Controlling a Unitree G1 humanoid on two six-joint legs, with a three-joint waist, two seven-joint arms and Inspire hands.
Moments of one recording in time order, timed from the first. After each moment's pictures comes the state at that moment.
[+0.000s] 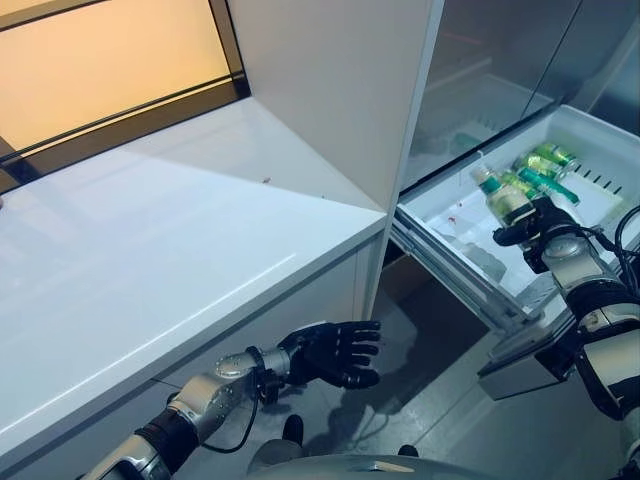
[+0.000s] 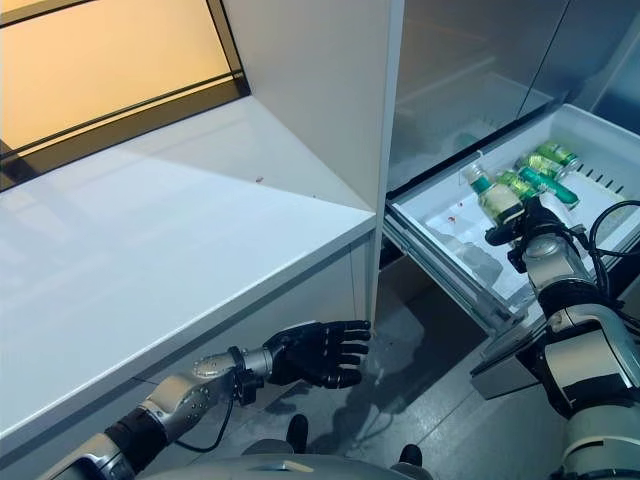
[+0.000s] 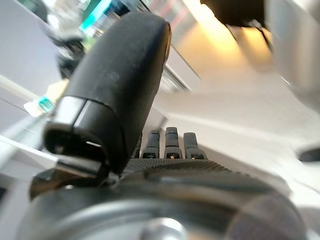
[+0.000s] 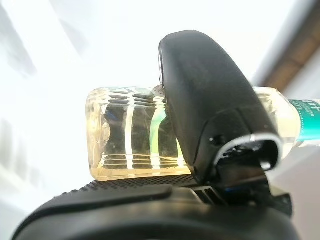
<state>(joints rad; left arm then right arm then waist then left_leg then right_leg) -0.13 0.48 -0.66 0.38 -0.65 0.08 -0.49 -0.82 -0.78 0.45 1.07 0.01 0.22 -0.02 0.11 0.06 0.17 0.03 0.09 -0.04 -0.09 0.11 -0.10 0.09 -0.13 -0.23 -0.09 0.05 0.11</state>
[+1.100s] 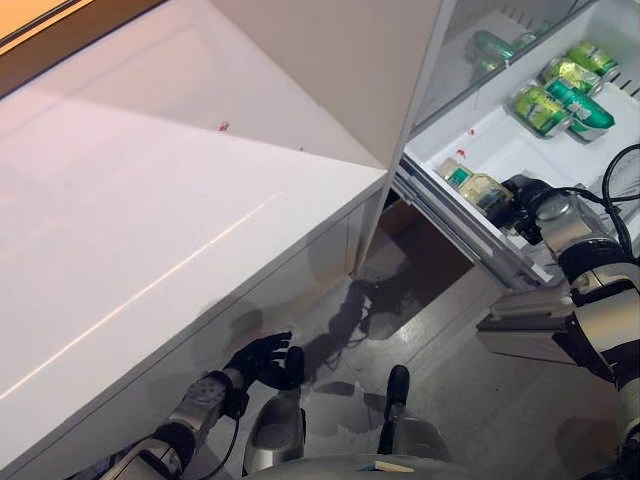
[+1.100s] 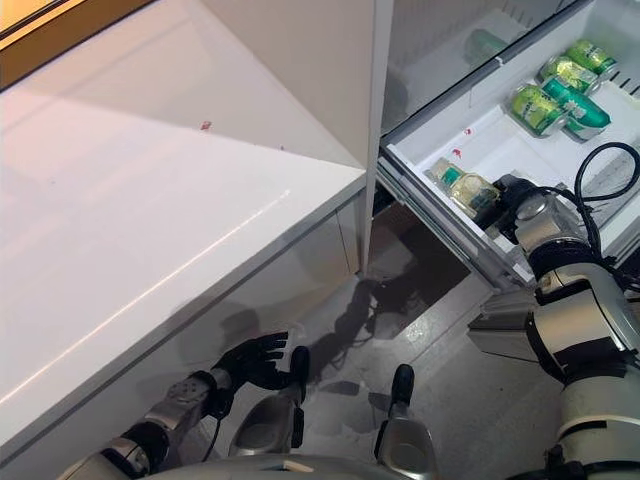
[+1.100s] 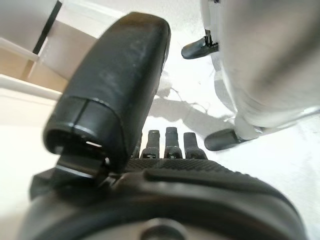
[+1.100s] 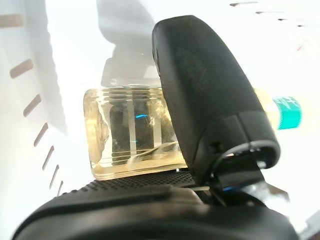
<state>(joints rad) -0.16 0.36 -0.49 0.95 -0.35 -0.16 -0.24 -1.01 -0.77 0.52 1.04 -0.03 0.28 0.18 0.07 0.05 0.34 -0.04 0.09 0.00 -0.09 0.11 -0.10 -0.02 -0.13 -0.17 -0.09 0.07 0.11</state>
